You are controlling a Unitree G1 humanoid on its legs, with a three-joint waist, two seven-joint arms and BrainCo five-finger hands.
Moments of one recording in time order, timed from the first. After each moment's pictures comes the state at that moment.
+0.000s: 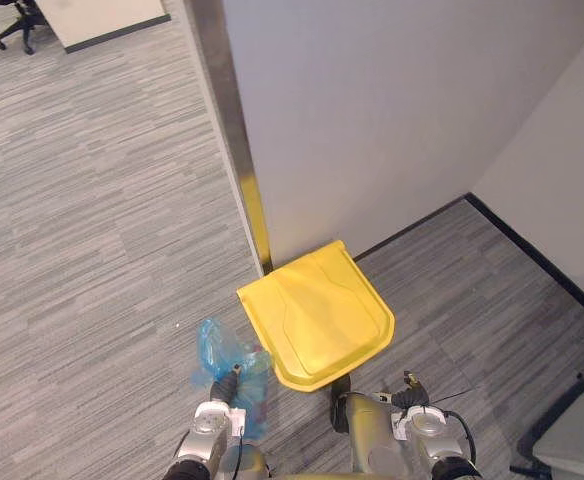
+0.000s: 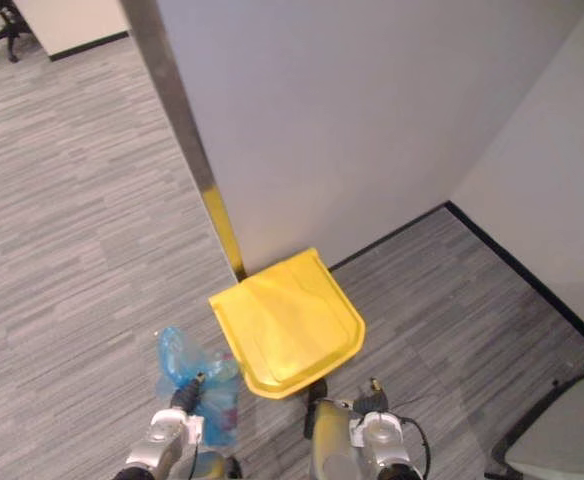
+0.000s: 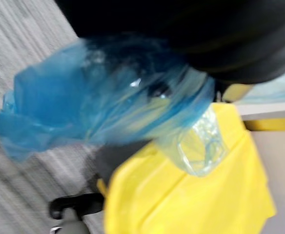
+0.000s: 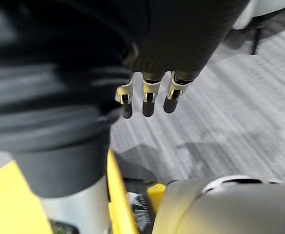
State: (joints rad) left arm -0.05 0.08 -0.06 0.89 -0.05 -0.06 0.11; right arm -0.07 -0.08 -0.12 0.93 -0.17 0.01 -0.19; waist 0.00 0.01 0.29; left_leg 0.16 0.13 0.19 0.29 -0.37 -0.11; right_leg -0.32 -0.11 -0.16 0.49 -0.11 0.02
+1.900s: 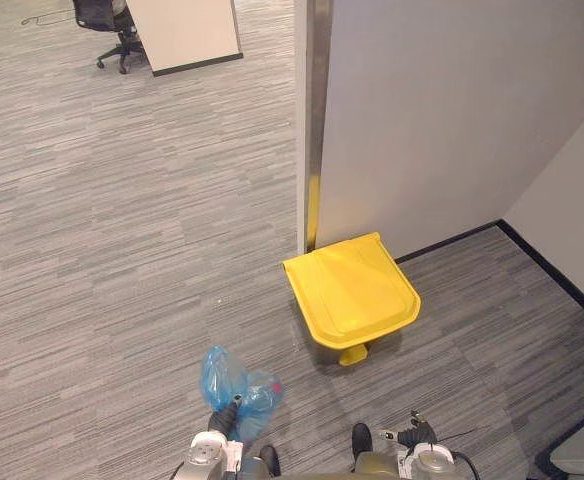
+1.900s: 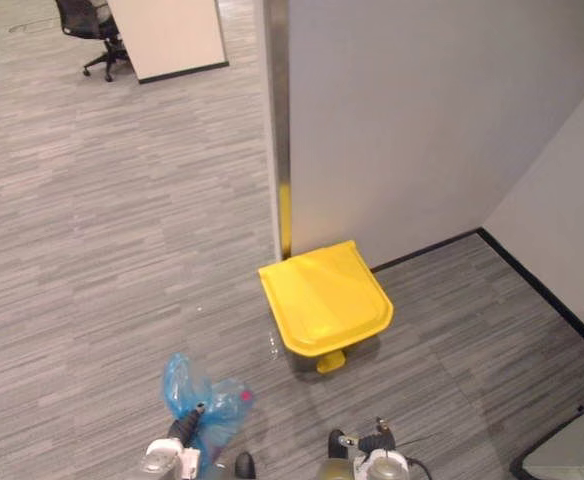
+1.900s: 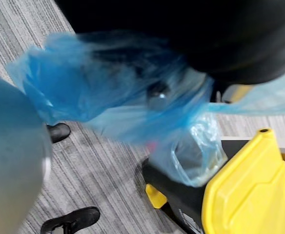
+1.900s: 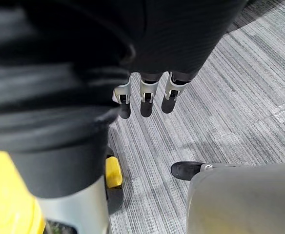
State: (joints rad) left arm 0.07 0.11 -0.14 0.88 -0.08 -0.04 0.08; right arm 0.02 -0.08 -0.14 1.01 -0.11 0.00 -0.19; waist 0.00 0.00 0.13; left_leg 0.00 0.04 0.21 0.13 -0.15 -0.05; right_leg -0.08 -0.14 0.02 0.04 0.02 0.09
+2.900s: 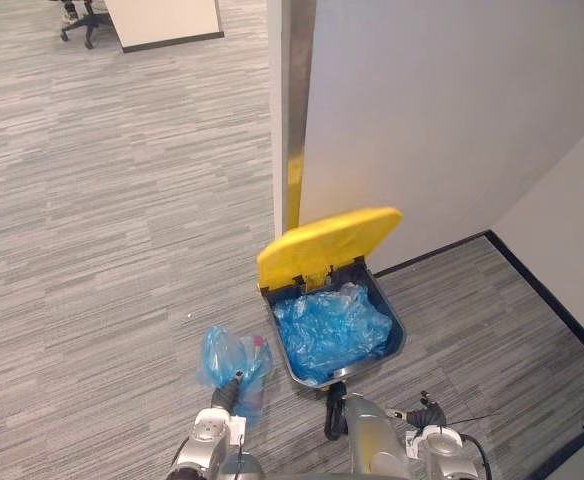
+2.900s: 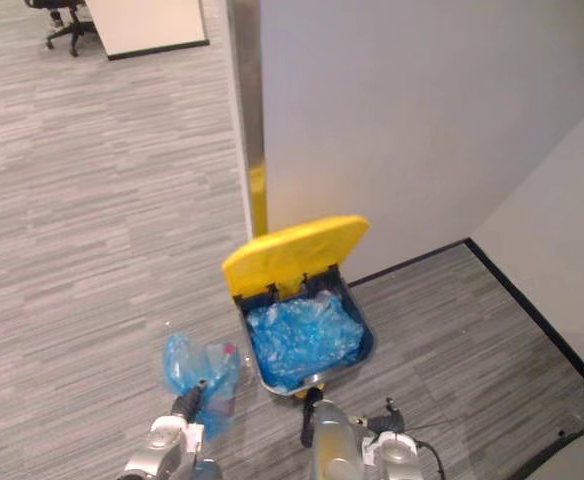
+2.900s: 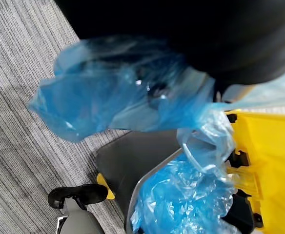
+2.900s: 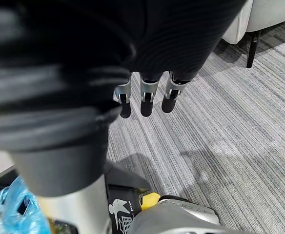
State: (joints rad) left arm -0.02 0.08 -0.09 0.89 -0.06 -0.06 0.08; right arm 0.00 -0.10 -0.16 0.92 -0.13 0.01 -0.17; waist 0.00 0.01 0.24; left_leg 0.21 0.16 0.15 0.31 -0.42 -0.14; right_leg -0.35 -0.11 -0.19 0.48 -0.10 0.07
